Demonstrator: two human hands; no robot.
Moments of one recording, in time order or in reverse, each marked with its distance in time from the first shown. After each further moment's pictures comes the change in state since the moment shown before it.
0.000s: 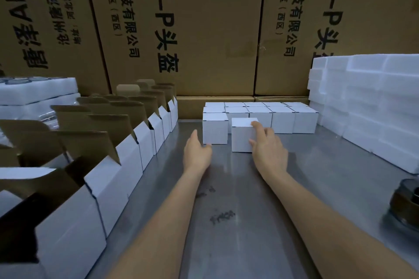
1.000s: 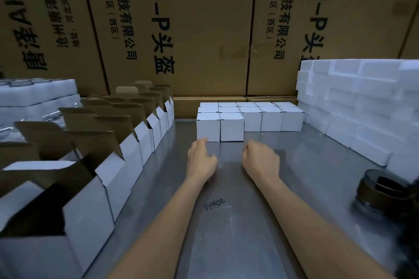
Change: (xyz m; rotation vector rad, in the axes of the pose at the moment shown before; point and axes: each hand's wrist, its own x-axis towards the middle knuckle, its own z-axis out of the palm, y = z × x) left_hand -0.049 0.015 -0.001 0.154 -0.127 0.096; right_hand -0.032 -0.002 -0.022 -0.126 -0.064 0.010
